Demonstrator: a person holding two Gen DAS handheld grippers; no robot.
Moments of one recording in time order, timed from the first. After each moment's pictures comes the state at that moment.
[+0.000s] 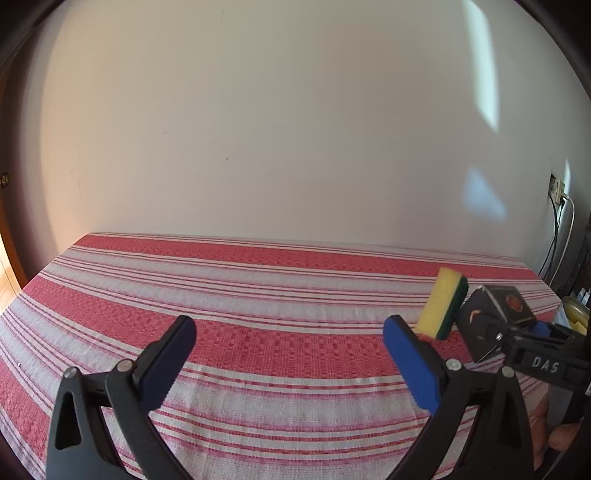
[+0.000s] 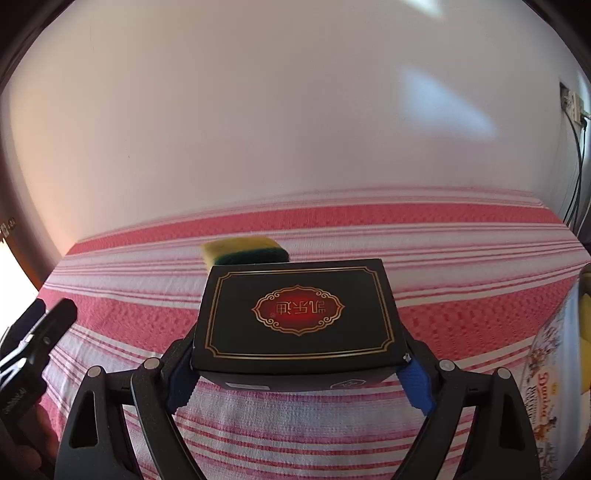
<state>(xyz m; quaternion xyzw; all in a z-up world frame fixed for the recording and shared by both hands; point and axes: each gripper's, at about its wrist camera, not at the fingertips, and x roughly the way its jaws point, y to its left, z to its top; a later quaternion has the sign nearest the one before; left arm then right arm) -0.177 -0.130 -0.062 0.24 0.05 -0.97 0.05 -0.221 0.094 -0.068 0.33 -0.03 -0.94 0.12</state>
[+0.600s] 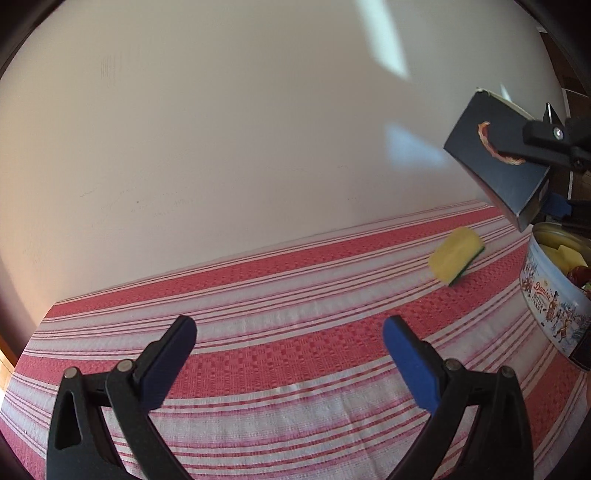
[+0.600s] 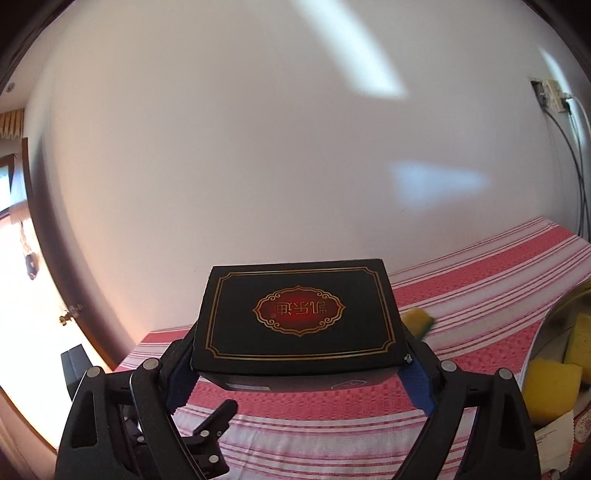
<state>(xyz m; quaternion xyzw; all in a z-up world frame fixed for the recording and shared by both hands) -0.187 -0.045 -0.061 0.24 -0.08 -0.97 -0.04 -0.173 0.166 -0.010 0.20 -0.17 -0.94 0.23</state>
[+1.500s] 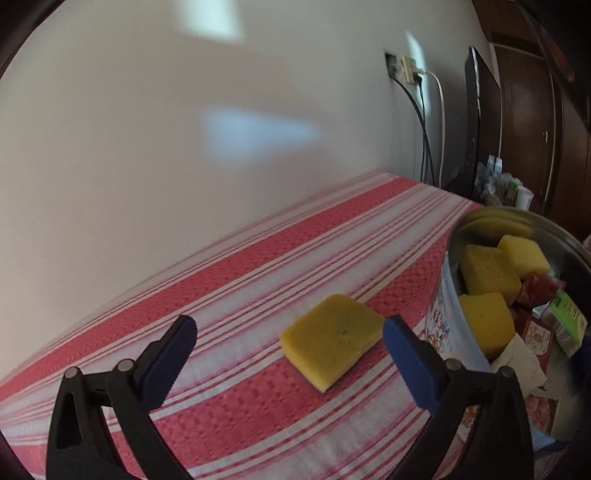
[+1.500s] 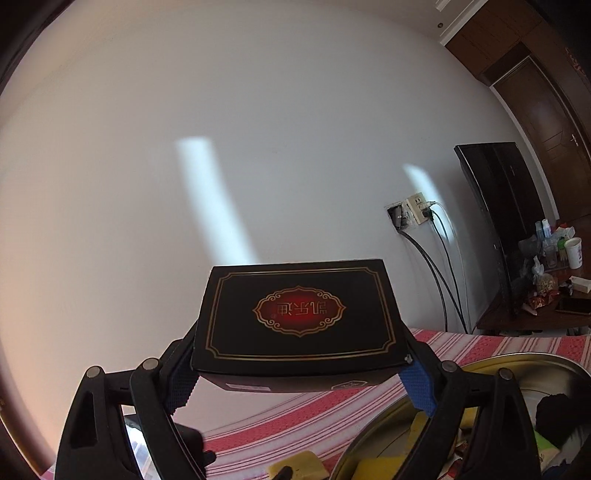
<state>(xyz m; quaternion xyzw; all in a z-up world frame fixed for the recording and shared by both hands) -0.262 0.151 -0.062 0.30 -0.16 -0.92 -0.20 -0.089 0.270 0.028 -0.04 -0.21 -0.98 -0.06</state>
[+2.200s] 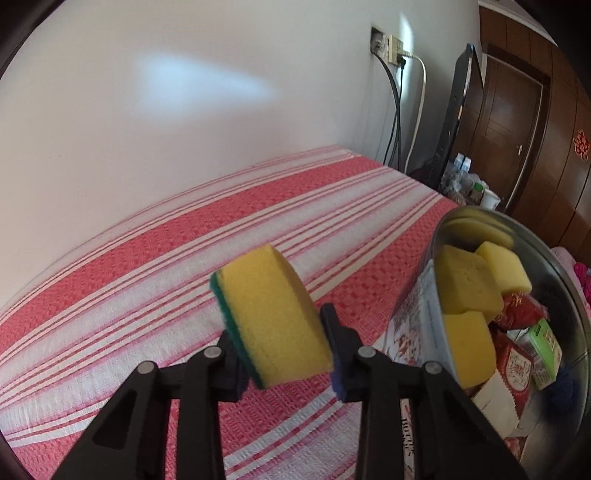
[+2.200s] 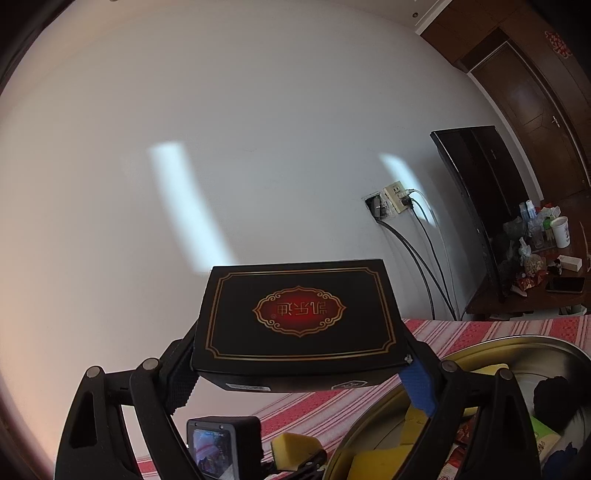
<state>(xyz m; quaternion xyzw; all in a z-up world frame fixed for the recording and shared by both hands) -0.279 0.160 -0.081 0.36 -0.07 -0.89 -0.28 -0.102 0.283 0.024 -0.03 -0.24 -0.97 -0.09</state>
